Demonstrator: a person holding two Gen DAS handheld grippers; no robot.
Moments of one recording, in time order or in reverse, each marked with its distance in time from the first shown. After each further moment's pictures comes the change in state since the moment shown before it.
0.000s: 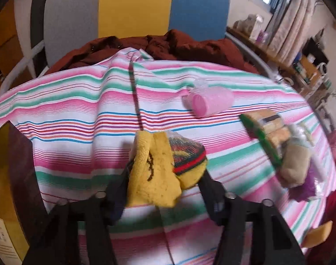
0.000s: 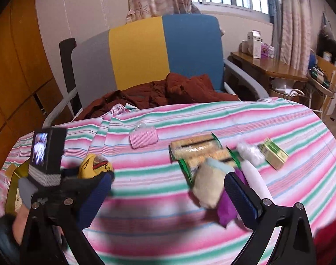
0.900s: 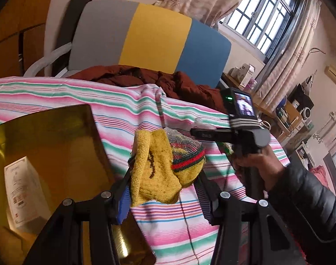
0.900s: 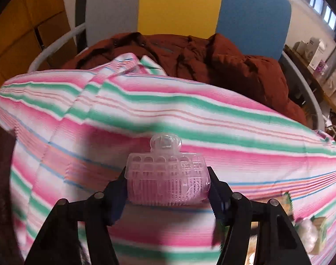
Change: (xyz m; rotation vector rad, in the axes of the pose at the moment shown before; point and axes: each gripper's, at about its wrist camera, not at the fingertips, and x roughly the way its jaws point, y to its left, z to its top) left arm -0.145 0.060 -0.059 -0.186 -0.215 -0.096; right arm 0.207 0.073 0.051 -0.298 0.310 0.015
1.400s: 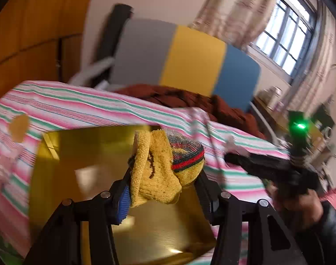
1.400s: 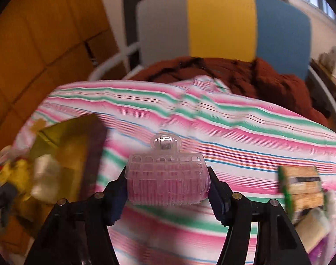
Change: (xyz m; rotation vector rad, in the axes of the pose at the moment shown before) left arm -0.070 0.076 0.002 -0.080 -0.134 0.197; right arm -0.104 0.097 -0.045 -0.045 -0.147 0.301
